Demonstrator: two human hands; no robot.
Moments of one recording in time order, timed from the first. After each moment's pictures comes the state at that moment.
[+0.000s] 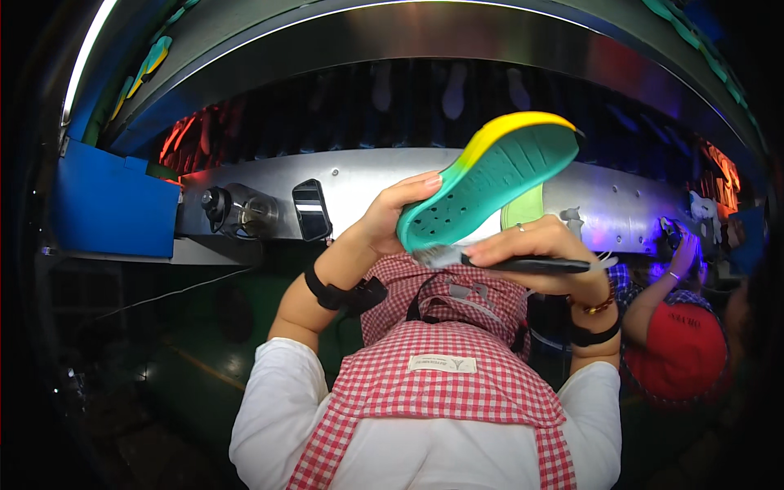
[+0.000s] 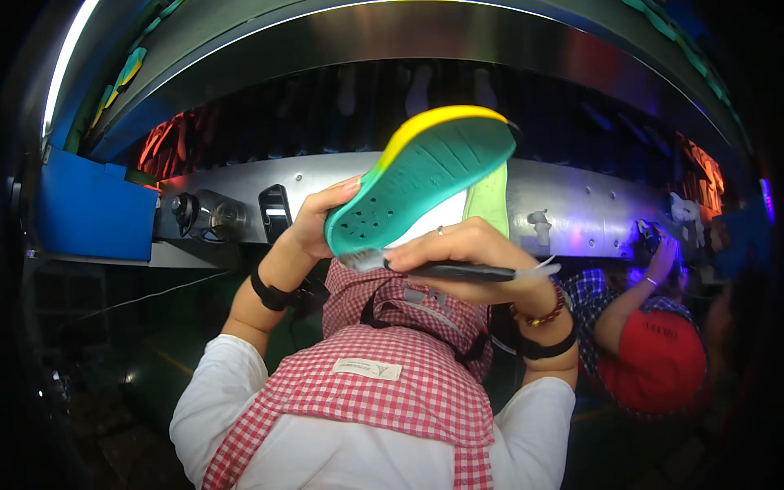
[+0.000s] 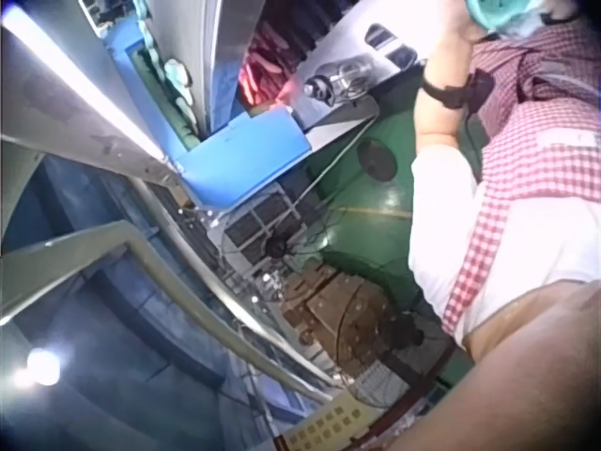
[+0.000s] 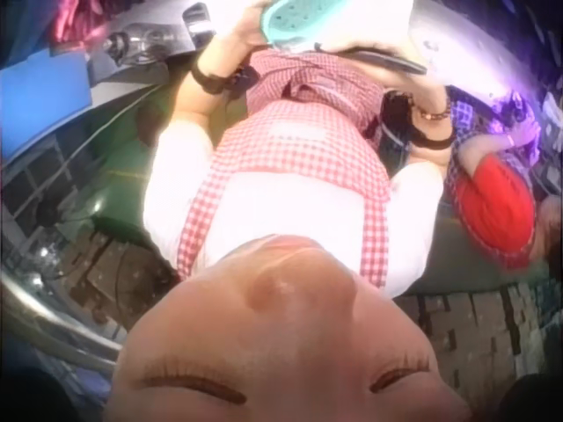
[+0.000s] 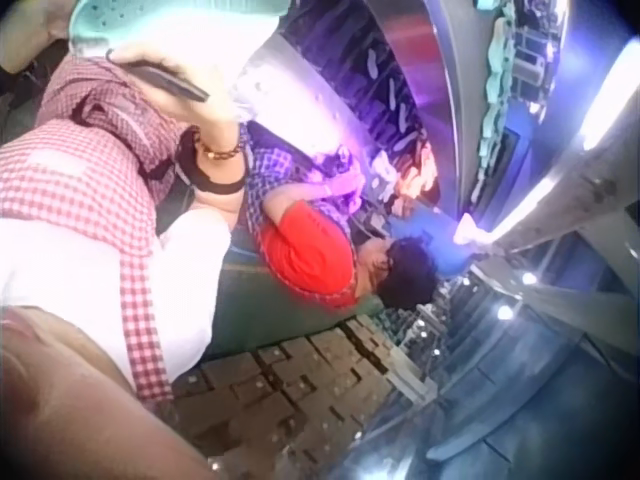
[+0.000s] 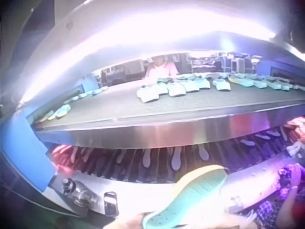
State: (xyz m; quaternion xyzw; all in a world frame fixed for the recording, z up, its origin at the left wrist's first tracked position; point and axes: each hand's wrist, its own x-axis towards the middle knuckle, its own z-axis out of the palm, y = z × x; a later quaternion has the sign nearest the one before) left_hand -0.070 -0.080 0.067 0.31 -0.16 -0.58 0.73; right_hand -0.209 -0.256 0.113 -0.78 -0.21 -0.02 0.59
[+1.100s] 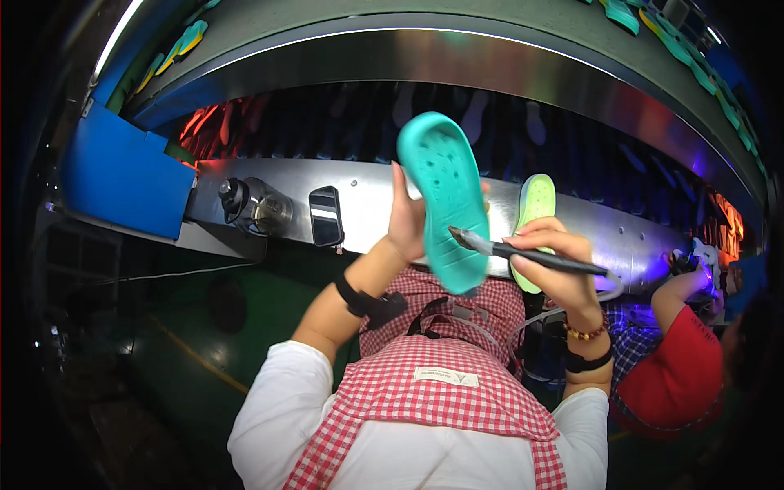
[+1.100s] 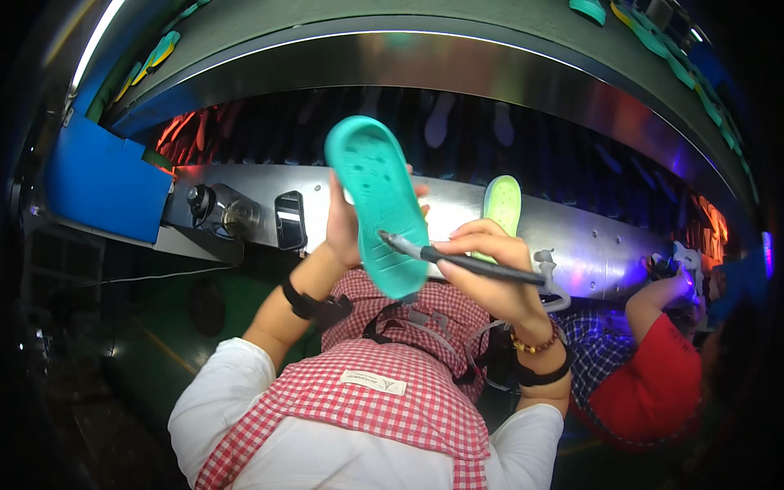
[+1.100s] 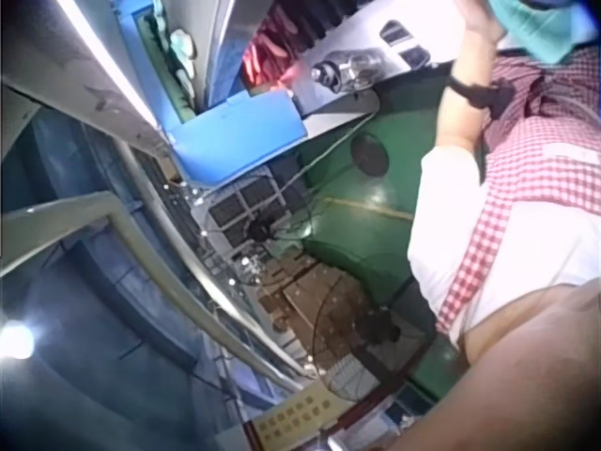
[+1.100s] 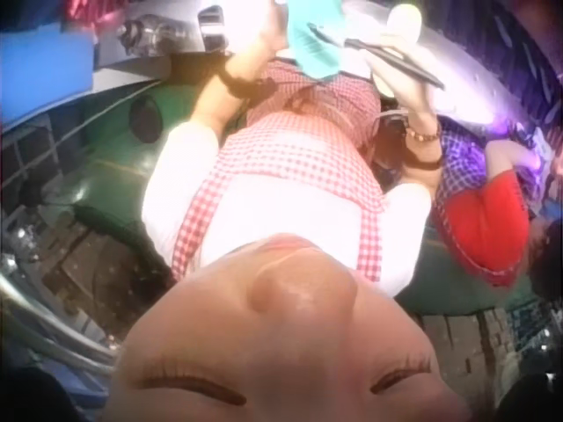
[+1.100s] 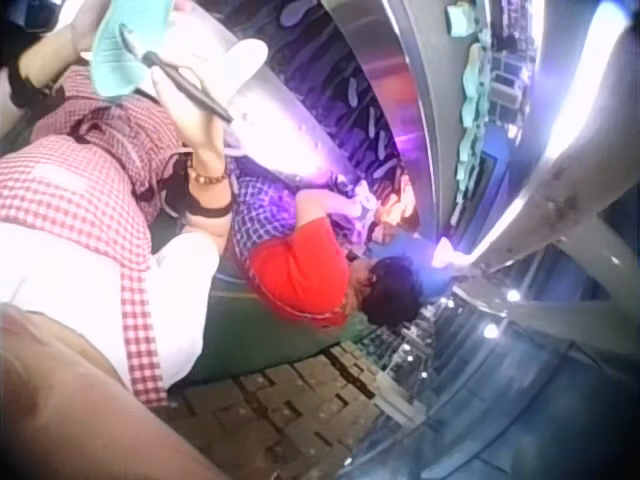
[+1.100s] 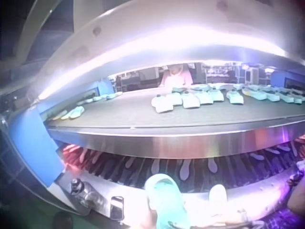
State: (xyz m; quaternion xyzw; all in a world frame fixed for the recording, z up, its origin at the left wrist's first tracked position) left_hand -0.060 -0.092 0.034 0.15 -0.13 -0.50 0.84; right_hand -0.206 -0.258 0.109 -0.82 -0.06 -0.17 0.55
